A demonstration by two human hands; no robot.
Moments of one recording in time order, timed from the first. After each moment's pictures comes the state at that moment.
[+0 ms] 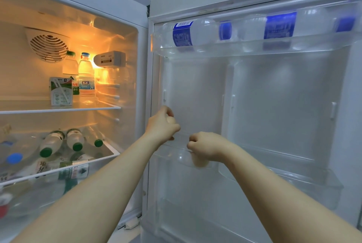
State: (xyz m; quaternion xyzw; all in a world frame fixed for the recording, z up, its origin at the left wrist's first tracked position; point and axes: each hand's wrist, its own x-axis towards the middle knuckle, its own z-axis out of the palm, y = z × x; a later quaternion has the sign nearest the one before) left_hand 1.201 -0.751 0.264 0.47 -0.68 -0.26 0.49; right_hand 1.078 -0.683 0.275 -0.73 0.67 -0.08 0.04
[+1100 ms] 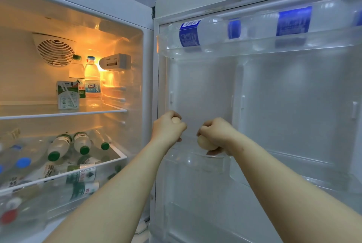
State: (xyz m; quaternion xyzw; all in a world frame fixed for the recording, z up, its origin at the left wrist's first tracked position) left_hand 1.199 -0.754 0.262 0.46 -0.64 -0.29 0.55; right_hand 1.075 -0.698 0.287 -0.60 0.66 -0.38 0.24
